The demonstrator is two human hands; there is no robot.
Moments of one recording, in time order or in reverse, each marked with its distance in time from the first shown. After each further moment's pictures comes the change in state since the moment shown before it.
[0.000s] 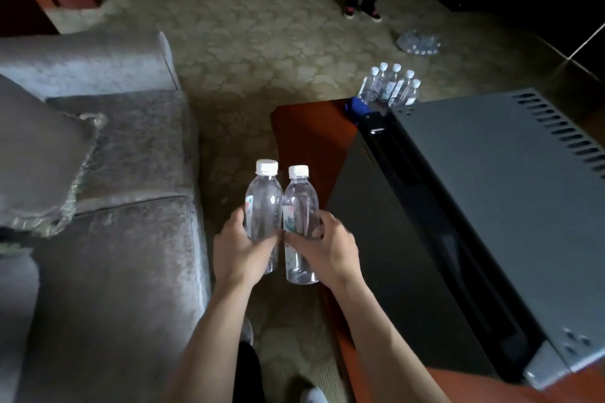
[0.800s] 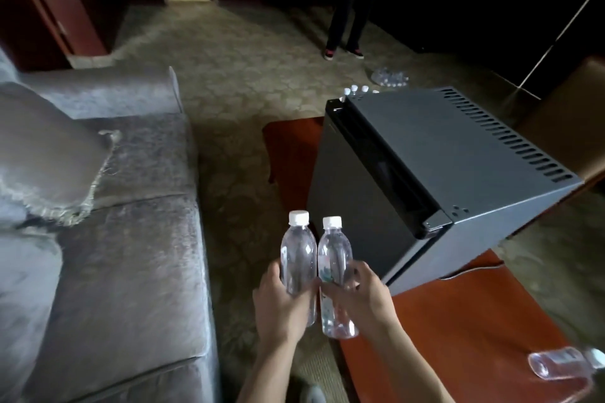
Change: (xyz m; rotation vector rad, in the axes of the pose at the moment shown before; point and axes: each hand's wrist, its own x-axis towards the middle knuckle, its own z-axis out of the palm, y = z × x) left_hand -0.230 -0.063 0.015 -0.096 -0.075 -0.016; right_hand -0.217 0.097 -0.034 0.025 0.029 0.117
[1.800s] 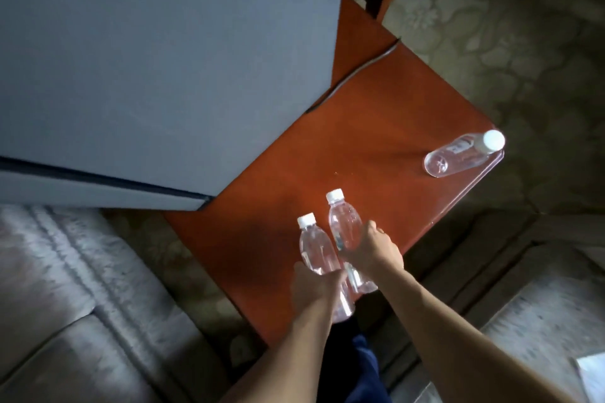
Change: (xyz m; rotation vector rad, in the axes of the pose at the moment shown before) left_hand -0.153 -0.124 0.444 0.545 -0.412 -0.684; right_hand 0.065 0.469 -0.093 -0.128 -0.262 0.711
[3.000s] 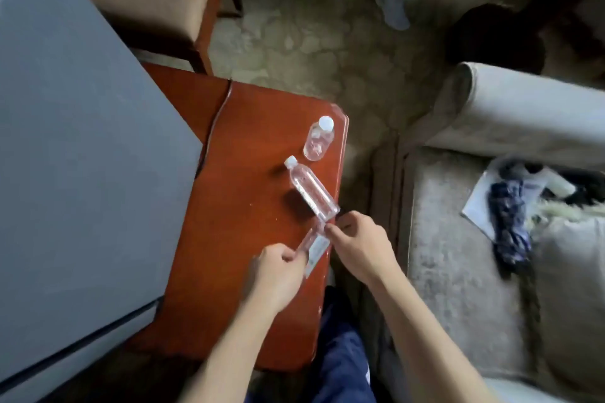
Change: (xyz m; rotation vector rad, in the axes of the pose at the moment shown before) left_hand -0.099 0.094 -0.088 0.858 -0.376 0.745; right_hand -0.159 0.008 -0.074 0.741 0.444 0.274
